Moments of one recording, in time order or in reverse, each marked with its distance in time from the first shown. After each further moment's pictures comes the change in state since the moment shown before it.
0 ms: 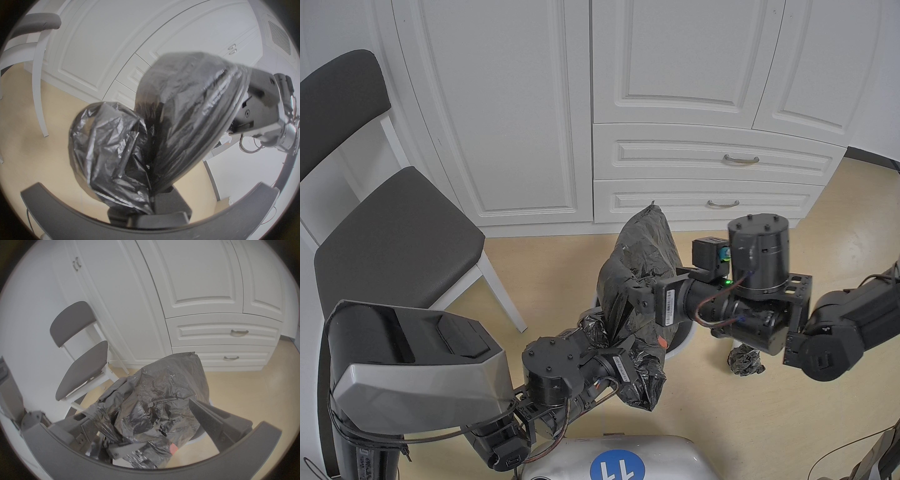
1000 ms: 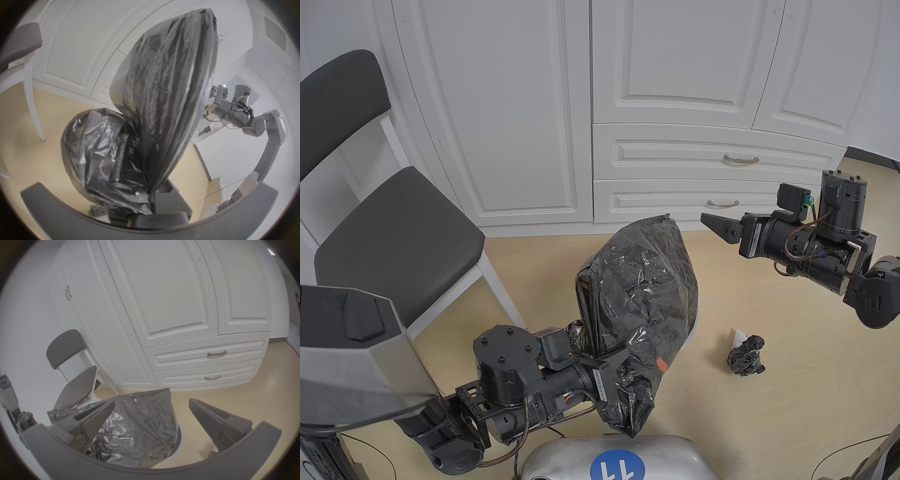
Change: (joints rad) left arm 0.008 -0.258 0.158 0.159 -0.194 0.074; right arm -0.318 -0.150 0.024 -0.043 0.220 -0.028
